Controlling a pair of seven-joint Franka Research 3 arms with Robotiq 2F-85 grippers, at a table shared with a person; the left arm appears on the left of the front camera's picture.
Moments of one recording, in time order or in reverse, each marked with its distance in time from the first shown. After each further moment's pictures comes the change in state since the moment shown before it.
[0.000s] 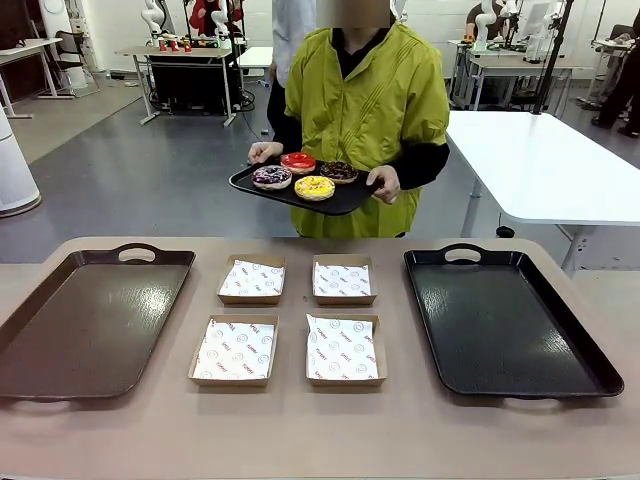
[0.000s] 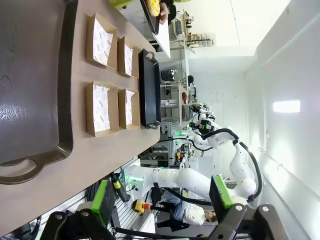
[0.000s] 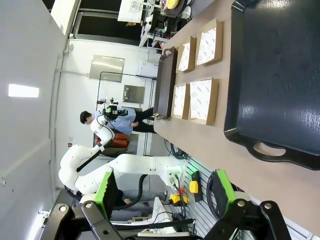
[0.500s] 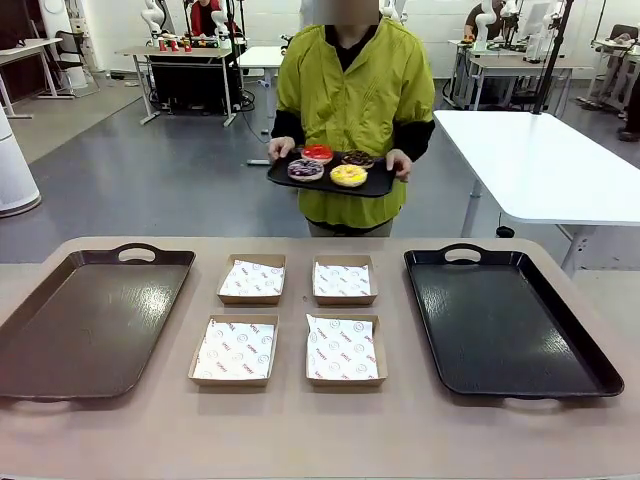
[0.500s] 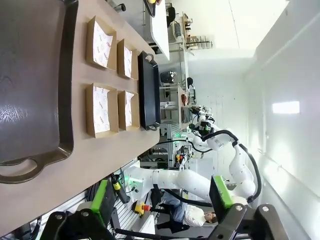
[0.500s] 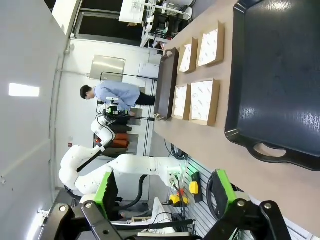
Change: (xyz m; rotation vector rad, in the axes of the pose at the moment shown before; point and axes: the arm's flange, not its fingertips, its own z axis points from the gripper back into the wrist) left arm -0.002 0.000 0.004 -0.003 -0.011 -0.002; right arm 0.000 0.002 0.001 0.003 -0.004 0.008
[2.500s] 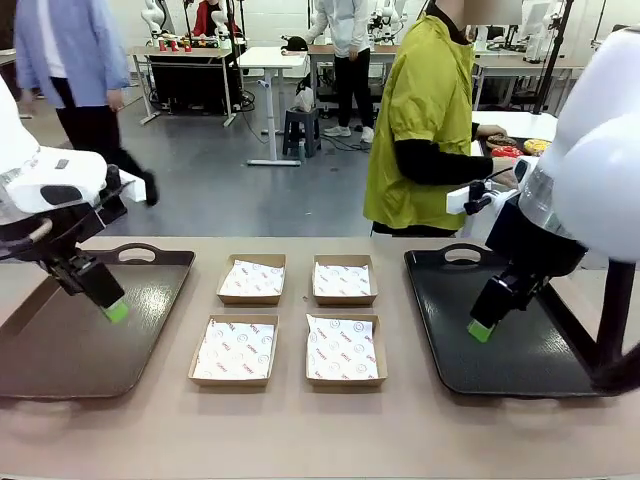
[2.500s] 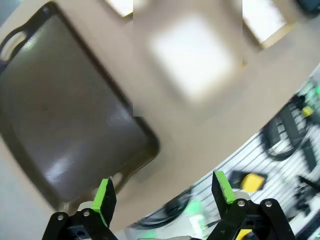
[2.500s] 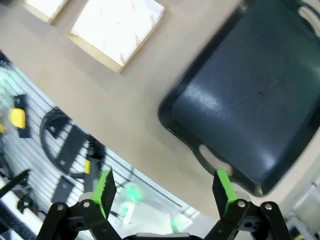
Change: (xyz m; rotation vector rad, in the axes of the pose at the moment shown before) left arm -0.040 -0.120 -0.253 1.050 0.470 -0.750; right arm -0.037 0.134 -0.296 -1.013 0.577 0.671
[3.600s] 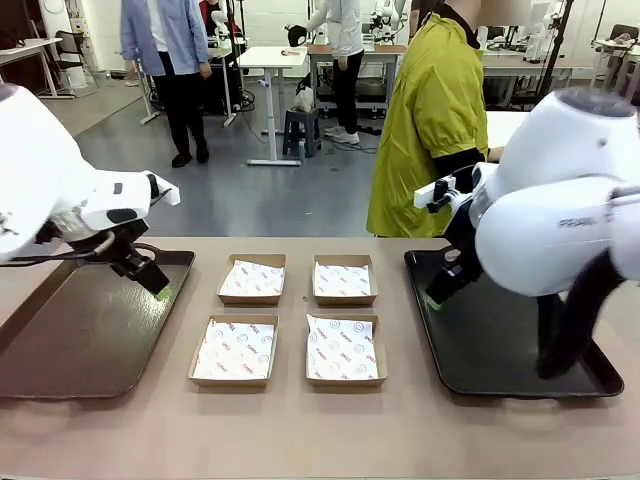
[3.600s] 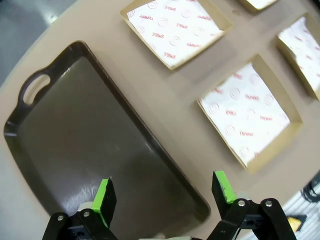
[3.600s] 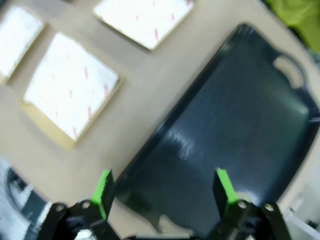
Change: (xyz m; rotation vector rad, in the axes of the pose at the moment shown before) left arm 0.051 0.030 -0.063 0.168 -0.123 -0.057; right arm 0.059 -0.025 -0.053 -0.159 -0.154 0.045
